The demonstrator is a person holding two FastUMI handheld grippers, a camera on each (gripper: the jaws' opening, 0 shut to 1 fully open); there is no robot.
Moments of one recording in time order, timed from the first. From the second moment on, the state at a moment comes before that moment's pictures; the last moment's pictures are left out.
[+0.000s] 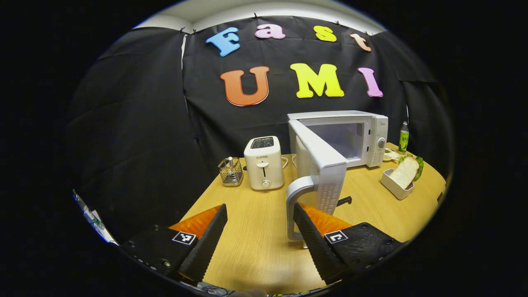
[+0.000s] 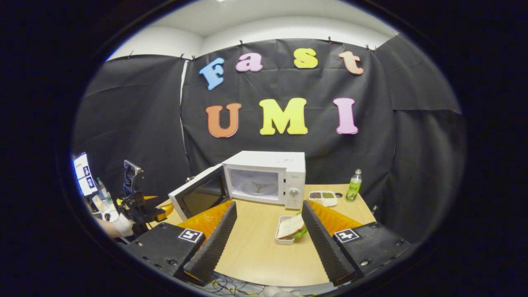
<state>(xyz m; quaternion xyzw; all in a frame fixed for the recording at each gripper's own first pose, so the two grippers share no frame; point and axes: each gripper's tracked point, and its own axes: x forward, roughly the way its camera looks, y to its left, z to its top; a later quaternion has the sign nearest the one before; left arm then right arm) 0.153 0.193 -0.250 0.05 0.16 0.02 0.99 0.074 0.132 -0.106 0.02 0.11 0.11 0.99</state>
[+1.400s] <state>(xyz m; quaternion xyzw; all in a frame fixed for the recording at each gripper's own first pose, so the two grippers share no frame) 0.146 0.012 -0.123 0.03 0.10 0.05 0.99 0.298 0.078 -0.354 0.18 0.46 0.23 0.84</state>
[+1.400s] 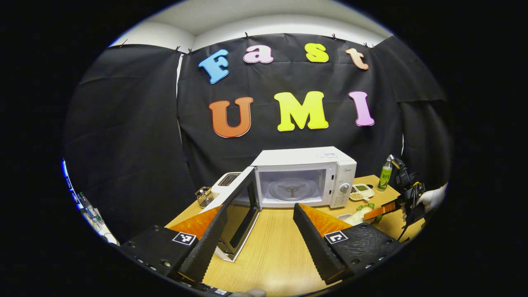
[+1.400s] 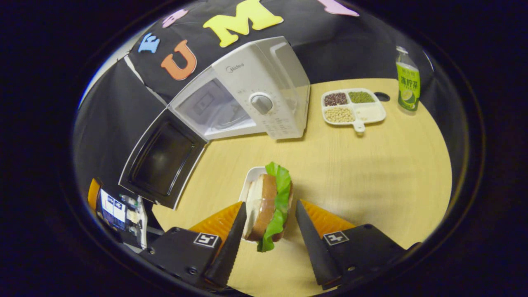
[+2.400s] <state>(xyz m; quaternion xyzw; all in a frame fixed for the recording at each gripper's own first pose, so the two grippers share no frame) 0.165 0.031 -0.112 0.04 0.09 0.03 0.99 0.312 0.131 -0.234 0.29 0.39 0.25 0.84</state>
